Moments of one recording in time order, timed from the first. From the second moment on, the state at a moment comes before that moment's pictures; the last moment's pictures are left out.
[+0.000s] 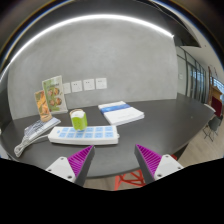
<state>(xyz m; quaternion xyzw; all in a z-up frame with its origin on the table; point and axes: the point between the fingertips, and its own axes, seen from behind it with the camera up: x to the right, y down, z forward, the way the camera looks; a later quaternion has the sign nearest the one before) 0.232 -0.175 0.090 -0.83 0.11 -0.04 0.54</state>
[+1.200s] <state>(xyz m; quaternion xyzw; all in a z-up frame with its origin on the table) 0.156 0.063 0.222 -0.71 0.03 -0.09 0.70</state>
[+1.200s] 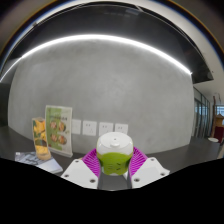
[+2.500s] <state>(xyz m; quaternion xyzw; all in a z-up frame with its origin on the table) 0.354 0.109 0.070 -0.86 0.02 0.00 0.51</state>
